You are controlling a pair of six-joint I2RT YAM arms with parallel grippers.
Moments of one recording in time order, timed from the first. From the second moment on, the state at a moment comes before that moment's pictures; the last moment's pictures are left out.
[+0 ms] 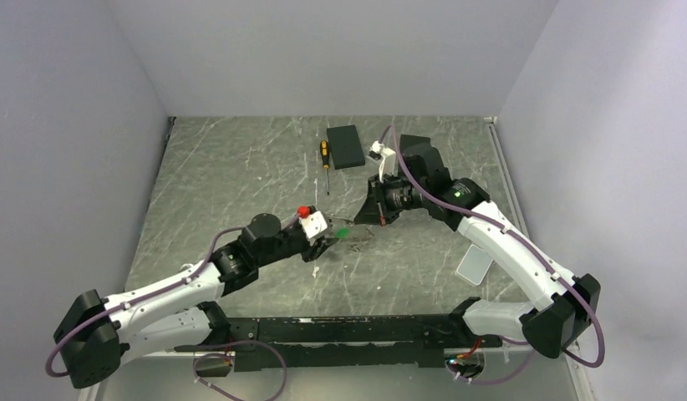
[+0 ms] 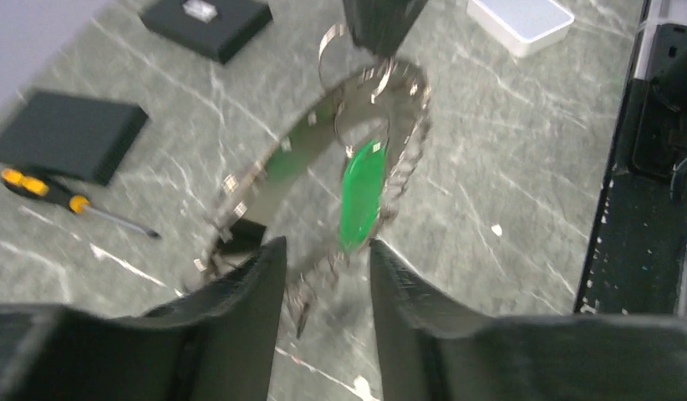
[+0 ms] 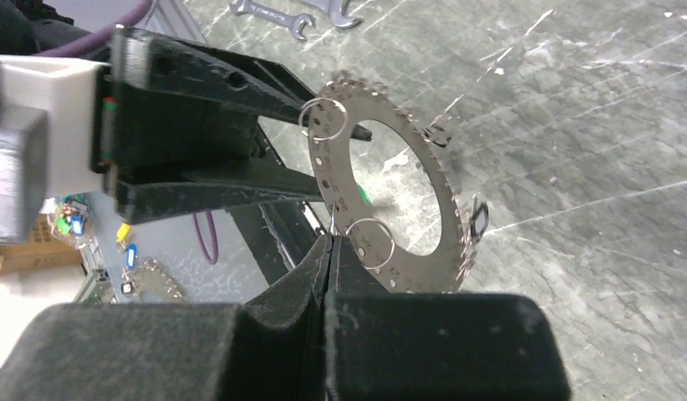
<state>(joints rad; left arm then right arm) -0.89 0.95 0.52 0.25 0.19 0.16 0.61 1.22 1.19 -0.64 -0.58 0.28</state>
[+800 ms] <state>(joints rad) -0.90 0.95 0.73 -0.02 0.36 0.37 0.65 1.22 1.20 -0.72 -0.47 0.18</state>
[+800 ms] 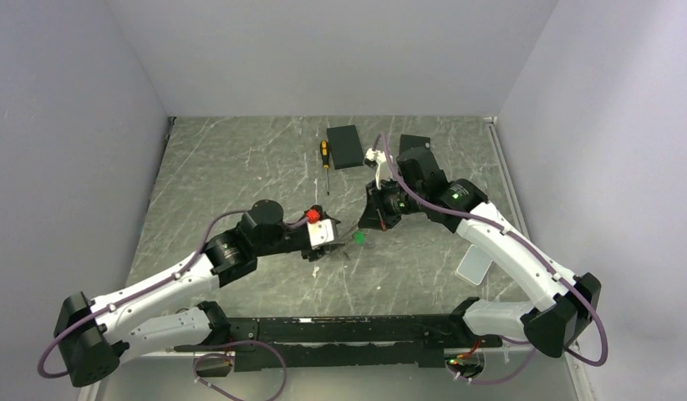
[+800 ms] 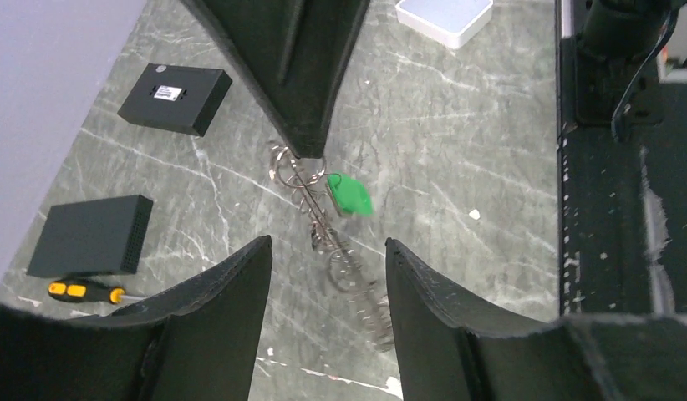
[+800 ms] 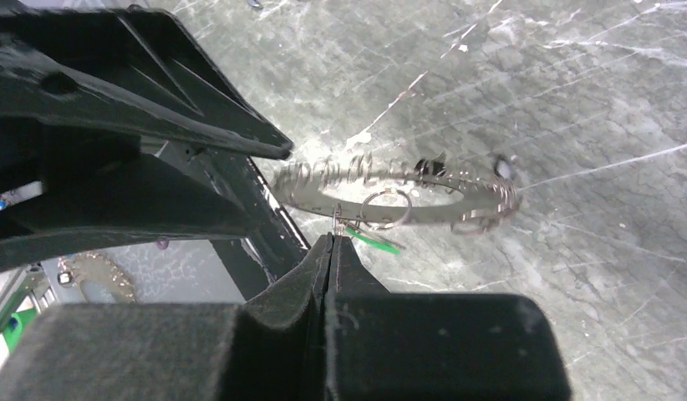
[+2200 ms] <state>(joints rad) -0.92 1.06 0.91 -0.15 0.58 0.48 0.93 0.96 1.09 -0.64 -0.27 -0.12</state>
